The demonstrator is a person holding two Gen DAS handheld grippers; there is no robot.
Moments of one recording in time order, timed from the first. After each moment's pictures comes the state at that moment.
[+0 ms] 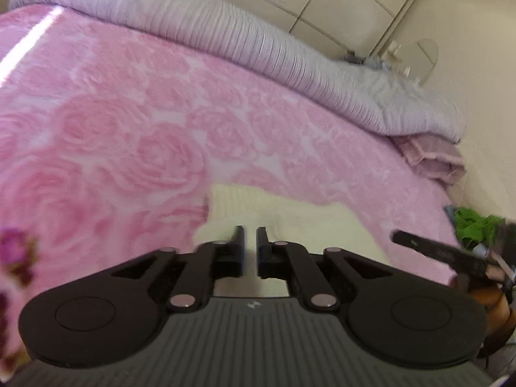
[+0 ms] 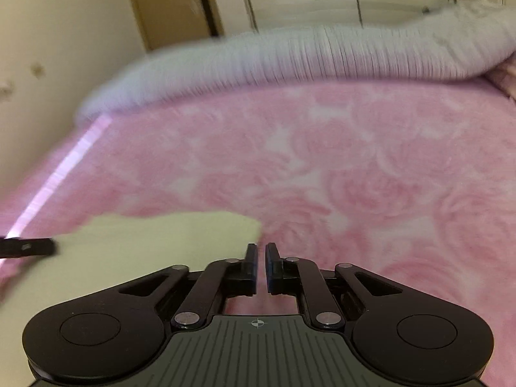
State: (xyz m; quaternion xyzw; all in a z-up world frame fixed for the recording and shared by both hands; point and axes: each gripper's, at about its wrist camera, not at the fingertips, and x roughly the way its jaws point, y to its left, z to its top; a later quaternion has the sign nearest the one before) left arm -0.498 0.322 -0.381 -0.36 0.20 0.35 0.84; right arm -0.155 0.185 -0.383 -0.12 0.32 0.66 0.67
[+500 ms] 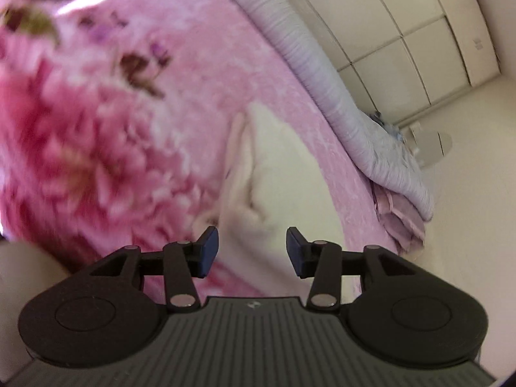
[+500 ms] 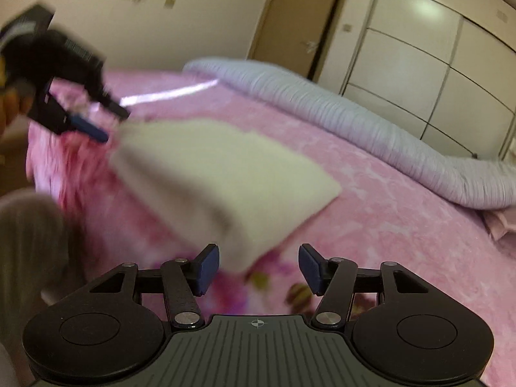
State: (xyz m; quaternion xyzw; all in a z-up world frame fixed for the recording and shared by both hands) left arm -0.609 0.155 -0.391 -0.55 0.08 0.38 0.74; right arm -0.329 -0.051 -0.378 -0.31 0.07 0.71 0.63
